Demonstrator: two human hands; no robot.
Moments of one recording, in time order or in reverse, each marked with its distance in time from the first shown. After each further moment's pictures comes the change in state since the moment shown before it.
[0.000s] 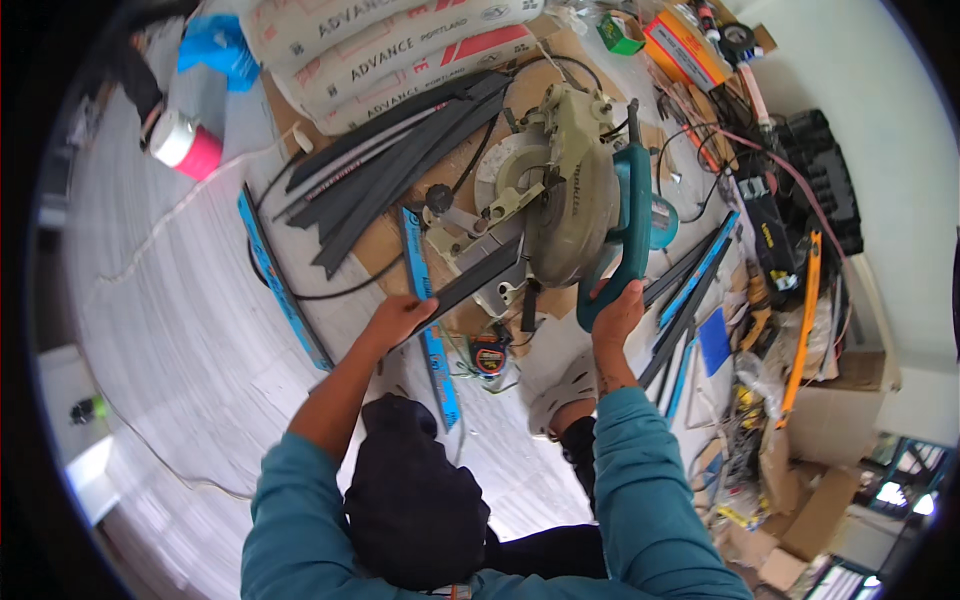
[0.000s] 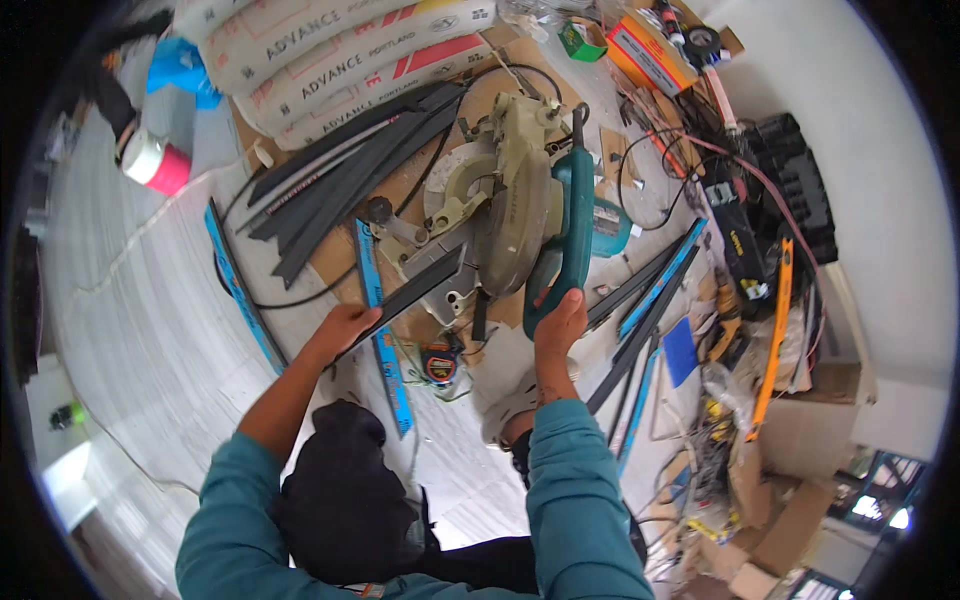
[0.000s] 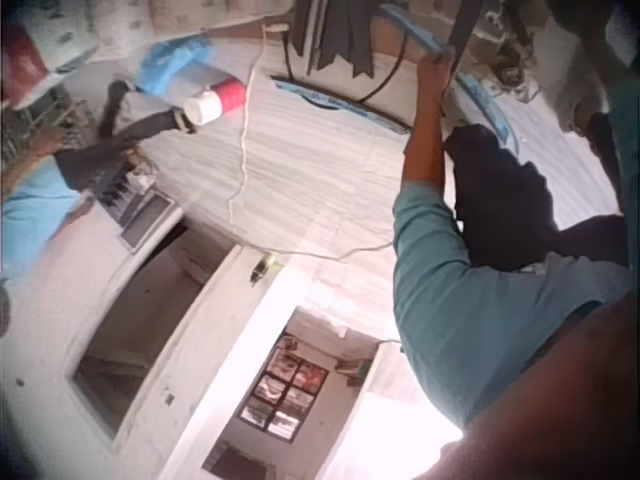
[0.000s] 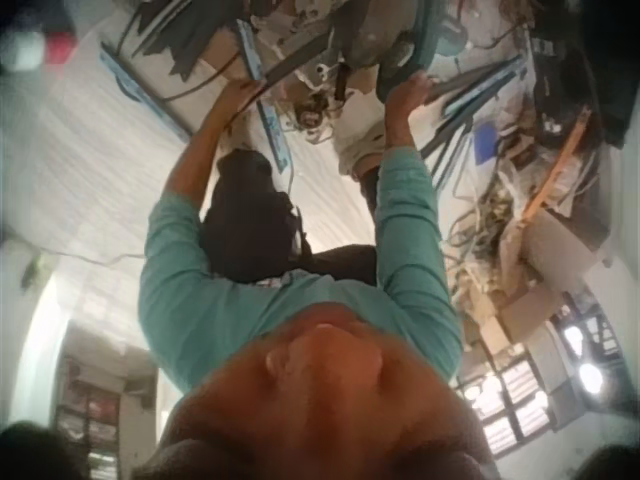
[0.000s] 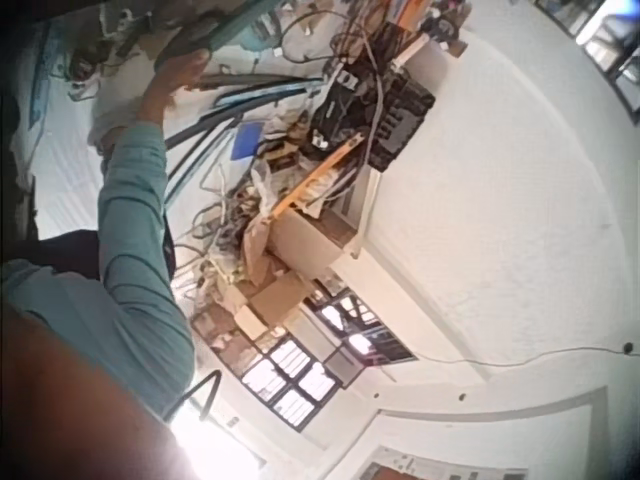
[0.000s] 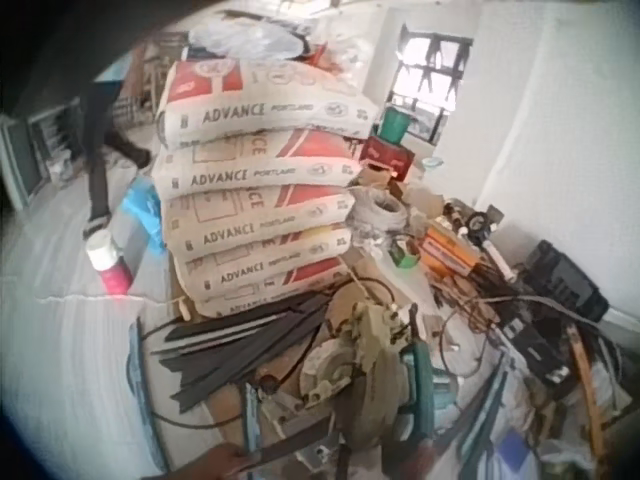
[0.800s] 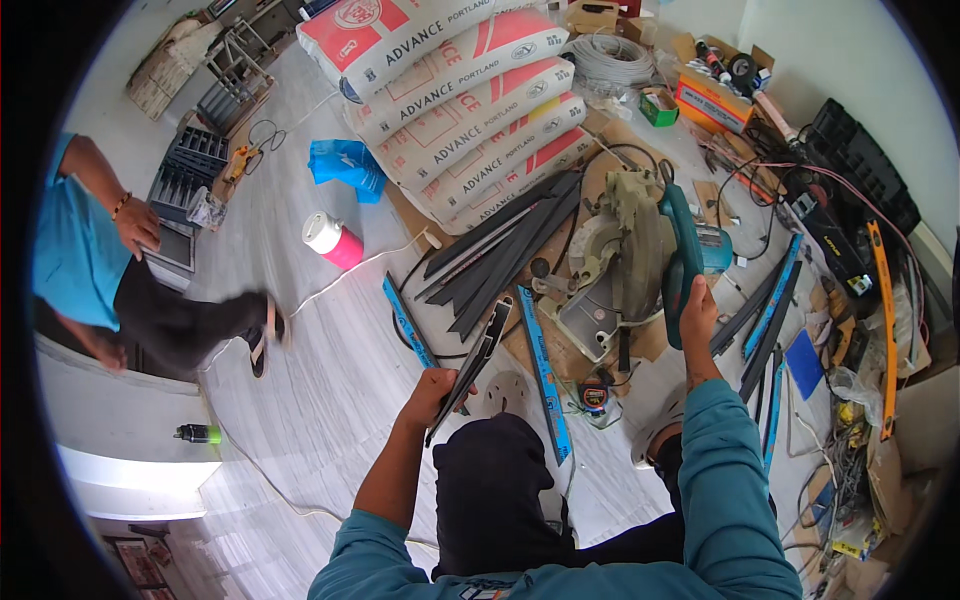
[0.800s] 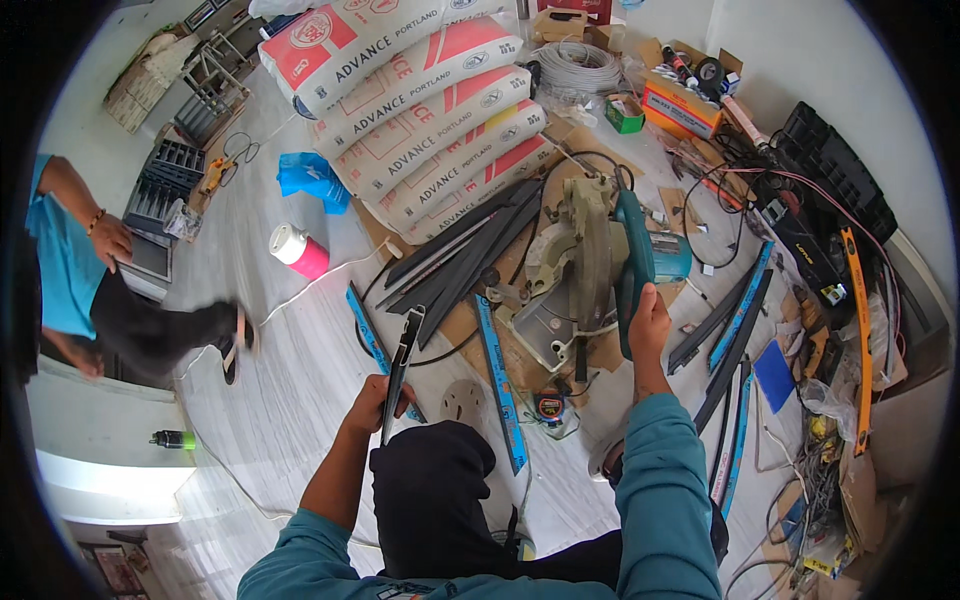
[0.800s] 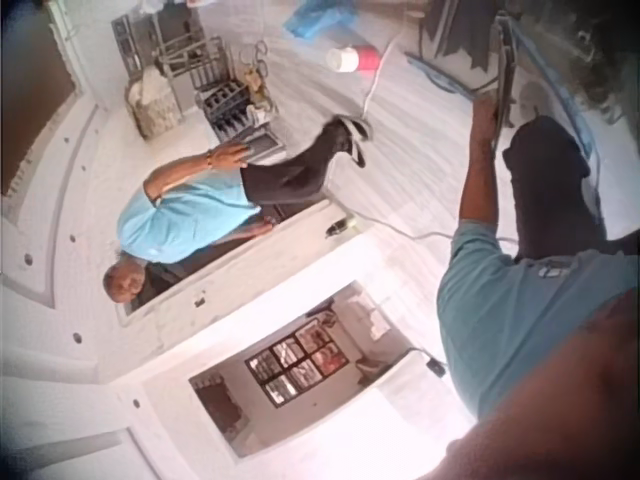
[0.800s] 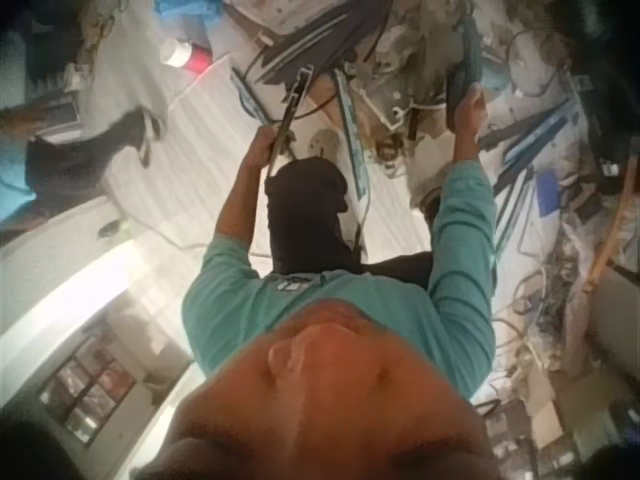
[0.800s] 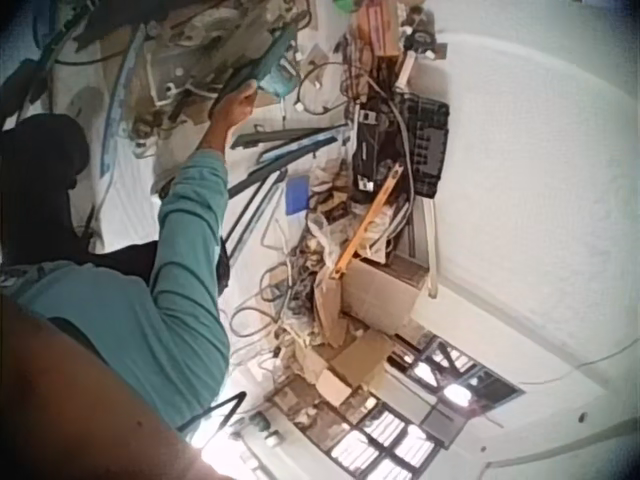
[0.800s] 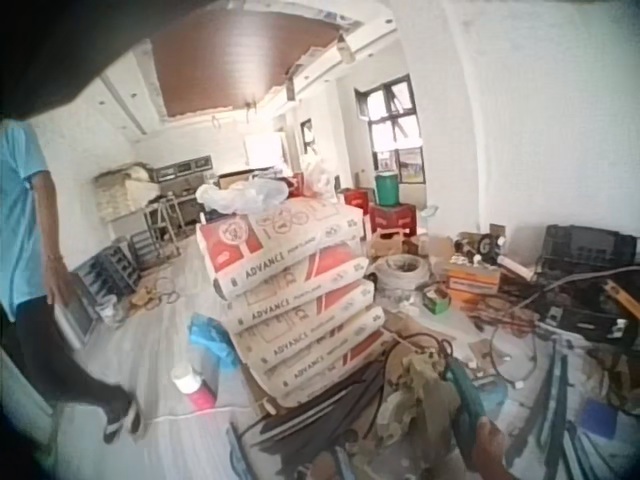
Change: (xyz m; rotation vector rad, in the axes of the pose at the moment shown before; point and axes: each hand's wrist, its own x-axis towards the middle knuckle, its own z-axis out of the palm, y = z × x) left_hand -0.195 0.052 -0.106 -0.571 -0.109 0.383; right_hand 0.023 -0.070 -0.016 -0.162 -0.024 -0.021
